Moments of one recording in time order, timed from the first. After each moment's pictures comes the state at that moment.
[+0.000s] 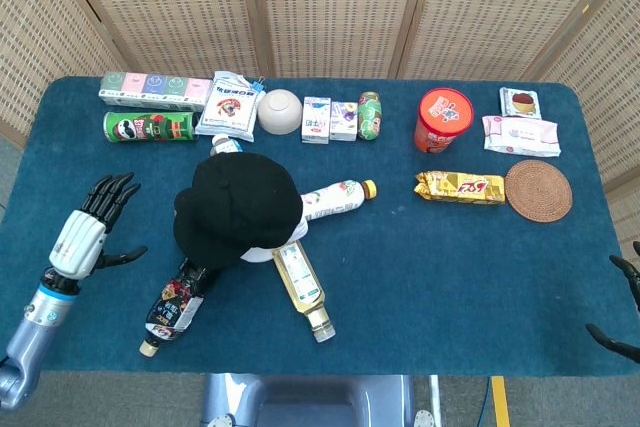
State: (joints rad) left arm -0.39 -1.58 -0.06 -0.78 1.71 1.57 -0.61; right arm -0.05 -1.00 0.05 -1.57 -1.55 1.62 0.17
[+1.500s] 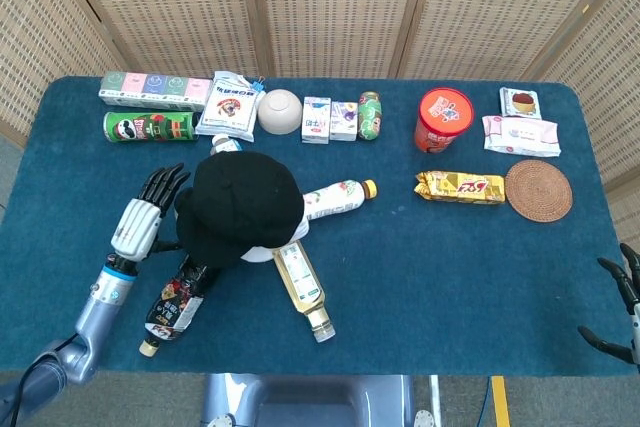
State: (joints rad) left arm -0.52 -1.77 -0.09 -0.72 1.61 1.44 -0.57; right arm -0.04 -0.99 0.04 -1.57 -1.57 1.60 0.17
